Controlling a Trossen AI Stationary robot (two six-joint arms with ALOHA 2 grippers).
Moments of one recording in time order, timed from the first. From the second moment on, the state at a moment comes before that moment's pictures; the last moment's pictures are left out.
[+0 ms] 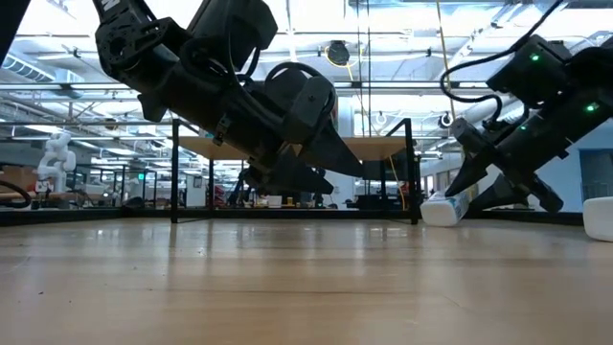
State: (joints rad) left arm -0.17 1.94 0.87 0.59 -0.37 -0.43; right arm -0.08 1.07 0.09 0.07 0.54 1.28
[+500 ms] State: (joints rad) left arm -0.16 1.94 0.87 0.59 -0.37 -0.36; right arm 0.19 1.01 0.08 0.45 0.48 0.74
